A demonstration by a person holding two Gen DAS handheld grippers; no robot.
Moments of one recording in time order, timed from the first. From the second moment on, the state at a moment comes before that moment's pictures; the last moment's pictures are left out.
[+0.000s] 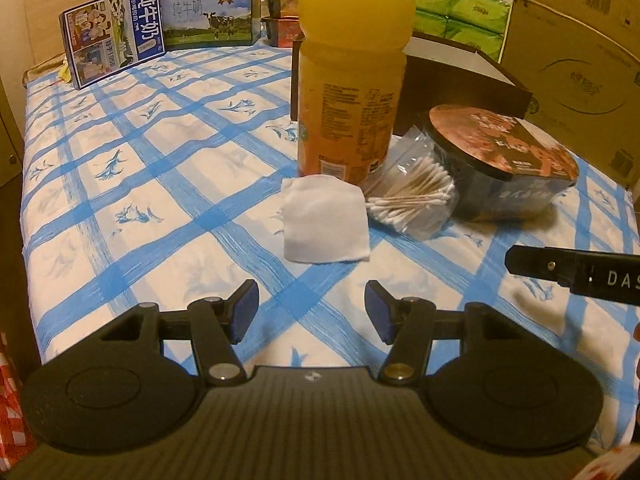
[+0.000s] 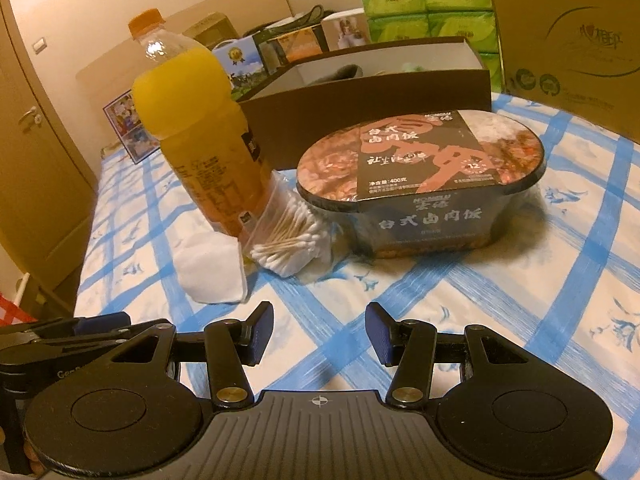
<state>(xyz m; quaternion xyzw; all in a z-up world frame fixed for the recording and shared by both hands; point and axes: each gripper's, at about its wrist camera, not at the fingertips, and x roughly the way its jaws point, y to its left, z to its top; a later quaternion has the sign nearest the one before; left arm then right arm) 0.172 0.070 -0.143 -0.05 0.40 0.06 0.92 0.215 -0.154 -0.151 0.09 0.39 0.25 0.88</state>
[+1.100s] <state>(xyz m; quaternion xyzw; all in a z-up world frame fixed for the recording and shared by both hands) 0.246 0.089 -0.183 -0.03 0.39 -0.01 0.92 0.258 -0.132 -0.176 0.10 0.40 0.24 0.88</state>
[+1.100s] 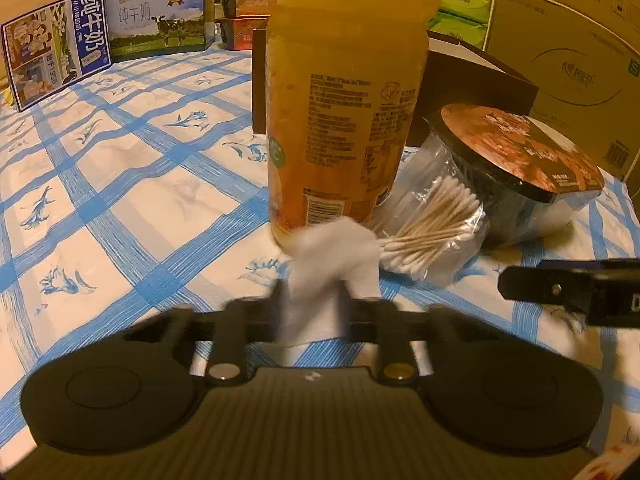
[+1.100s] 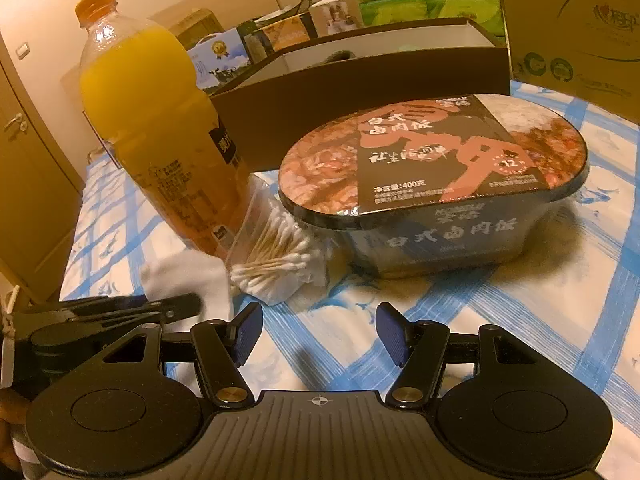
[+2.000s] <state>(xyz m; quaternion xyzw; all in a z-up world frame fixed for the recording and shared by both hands) 0.244 0.138 -0.170 -0.09 0.38 0.06 0.92 0.301 -0.101 -0.209 0.20 0.36 0.26 0.87</state>
